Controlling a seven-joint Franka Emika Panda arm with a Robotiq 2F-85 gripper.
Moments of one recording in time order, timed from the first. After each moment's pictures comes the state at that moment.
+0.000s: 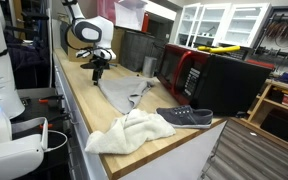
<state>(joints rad) 0.04 -0.05 0.07 -2.71 0.18 2.65 0.49</state>
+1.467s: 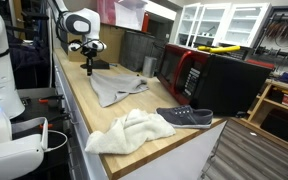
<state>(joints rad) 0.18 -0.16 0.18 -2.76 0.17 2.64 0.43</state>
